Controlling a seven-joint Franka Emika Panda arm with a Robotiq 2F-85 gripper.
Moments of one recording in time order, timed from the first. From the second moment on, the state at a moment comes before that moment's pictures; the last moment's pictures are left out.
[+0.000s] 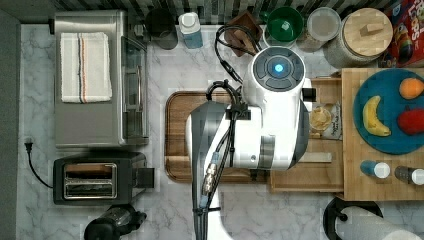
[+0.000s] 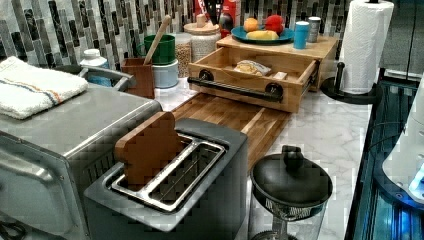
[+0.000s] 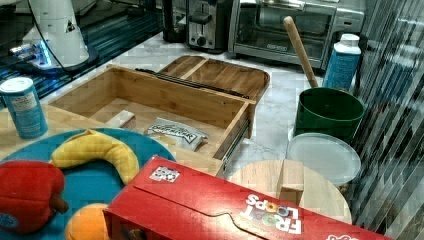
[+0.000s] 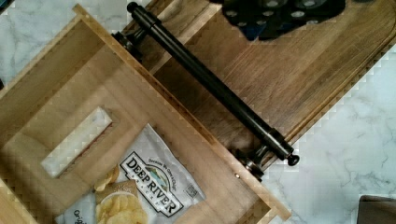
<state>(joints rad) -0.06 0.05 -0.03 -1.89 -0.05 0.27 -0.07</state>
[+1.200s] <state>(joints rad) -0.05 0.03 0.03 -2.06 -0.04 0.48 -0.45</state>
